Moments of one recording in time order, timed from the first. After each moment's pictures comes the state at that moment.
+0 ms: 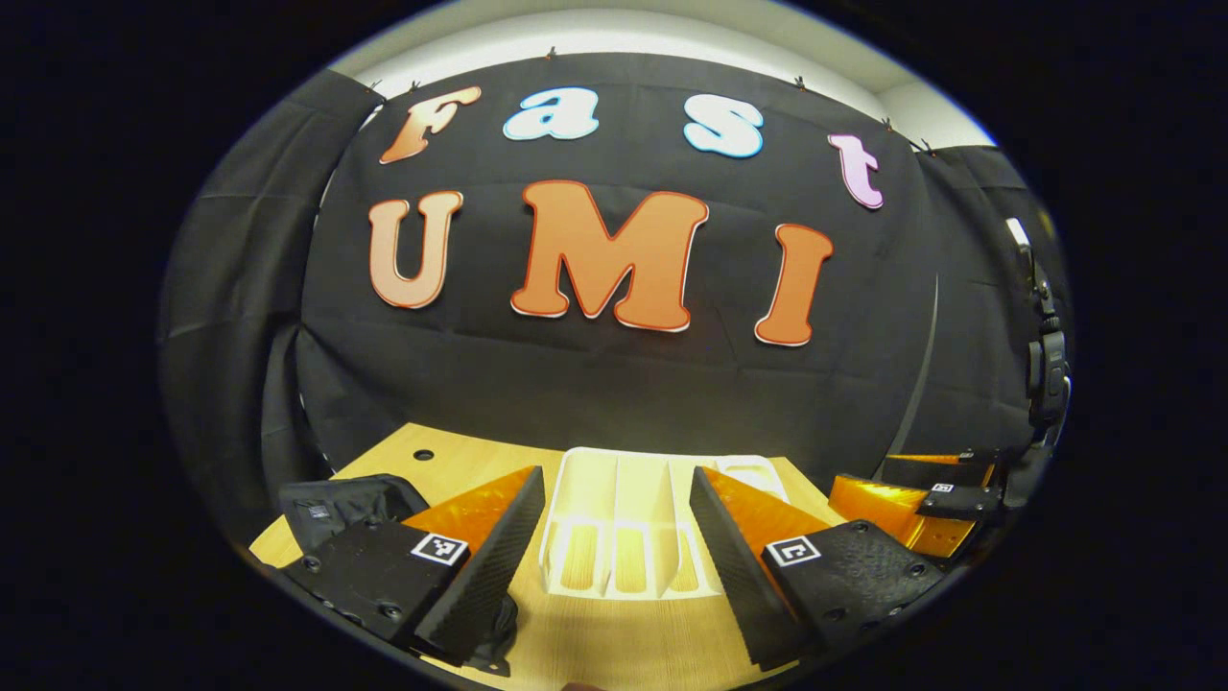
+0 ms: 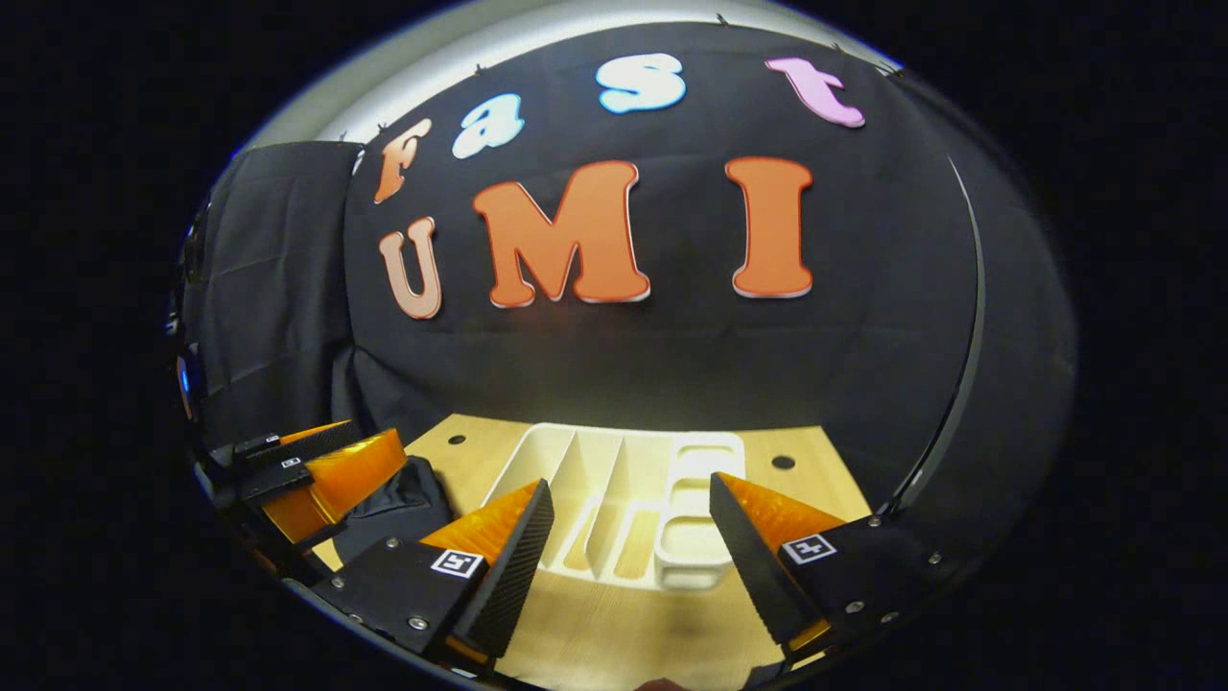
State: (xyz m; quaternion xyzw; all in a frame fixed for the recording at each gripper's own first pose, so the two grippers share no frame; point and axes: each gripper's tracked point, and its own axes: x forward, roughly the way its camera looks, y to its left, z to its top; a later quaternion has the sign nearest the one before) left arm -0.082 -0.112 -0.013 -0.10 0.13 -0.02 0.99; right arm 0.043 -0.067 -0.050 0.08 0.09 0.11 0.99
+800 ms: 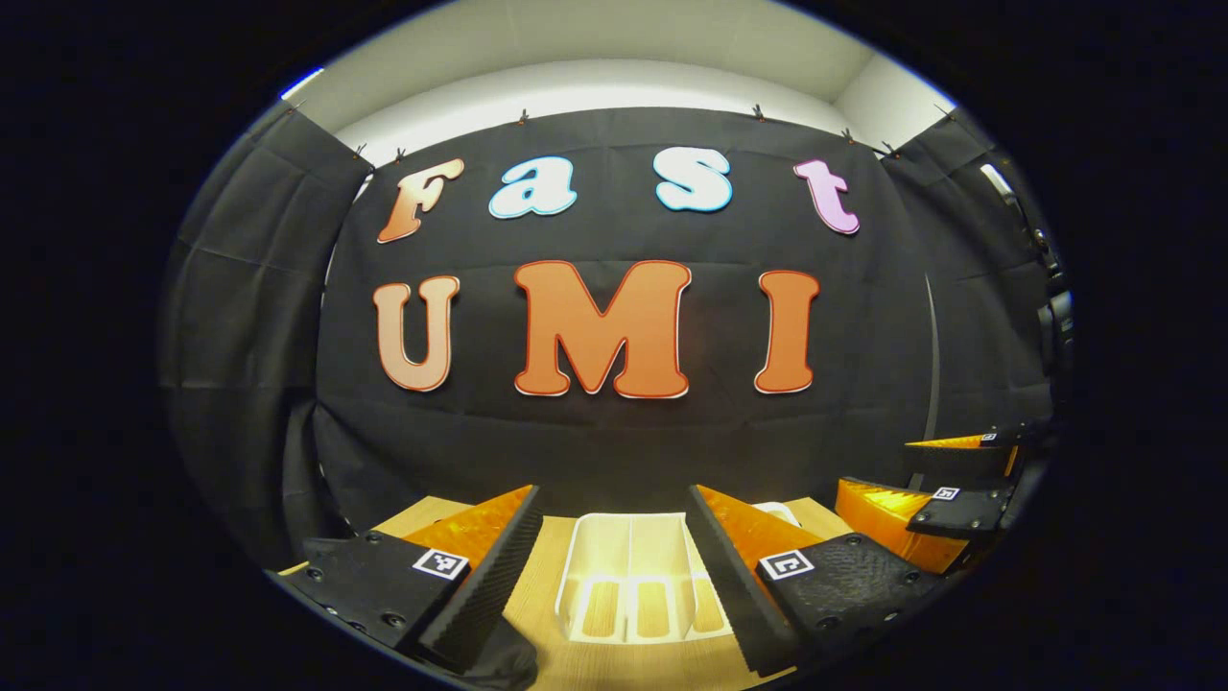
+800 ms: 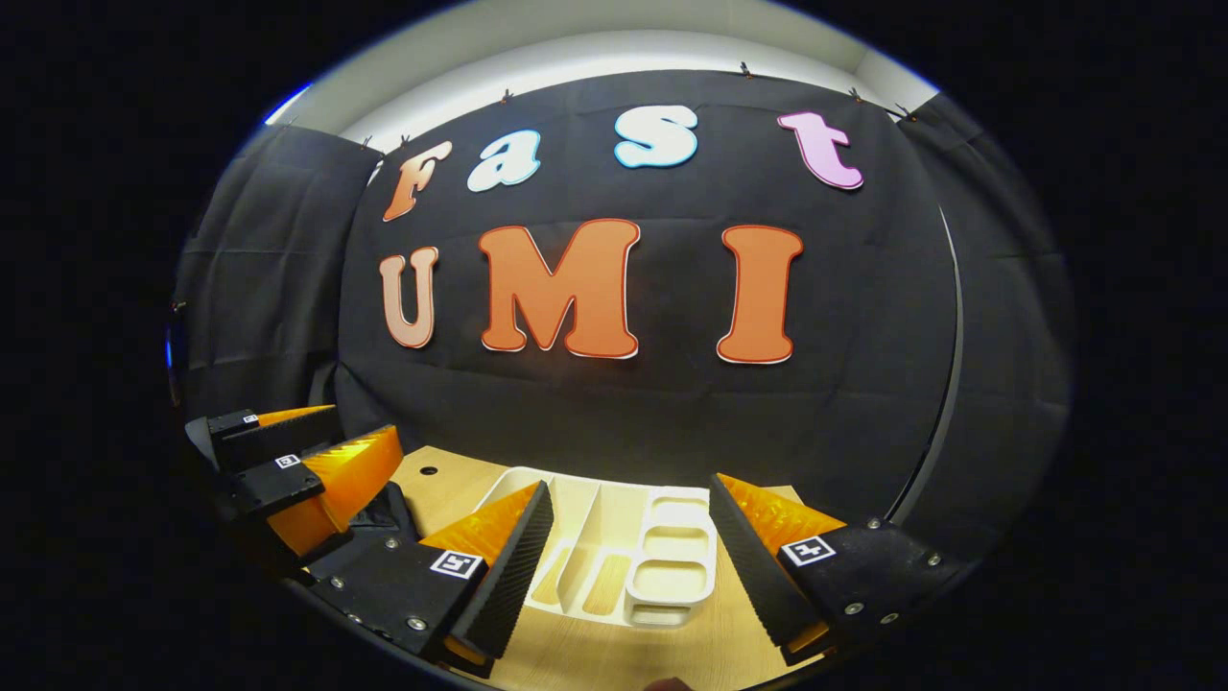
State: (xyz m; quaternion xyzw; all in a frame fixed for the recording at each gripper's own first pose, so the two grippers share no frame) left arm -0.073 -0.121 0.023 -0.05 0.03 -0.01 1.00; right arm 0.049 -0.076 -0.035 0.06 0.03 0.06 1.00
